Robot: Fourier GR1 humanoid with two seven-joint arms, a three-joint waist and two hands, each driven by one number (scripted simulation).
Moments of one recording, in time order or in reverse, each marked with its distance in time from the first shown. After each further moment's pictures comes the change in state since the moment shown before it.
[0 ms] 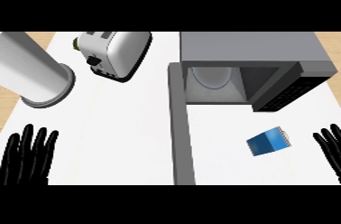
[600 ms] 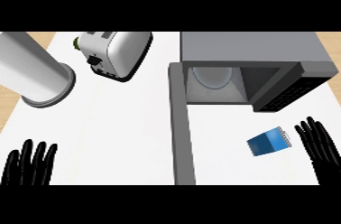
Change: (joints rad) left arm 0.105 0.006 -0.019 0.026 -0.003 -0.041 -0.119; right arm -0.115 0.063 -0.019 0.325 0.198 -0.050 -0.200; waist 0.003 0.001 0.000
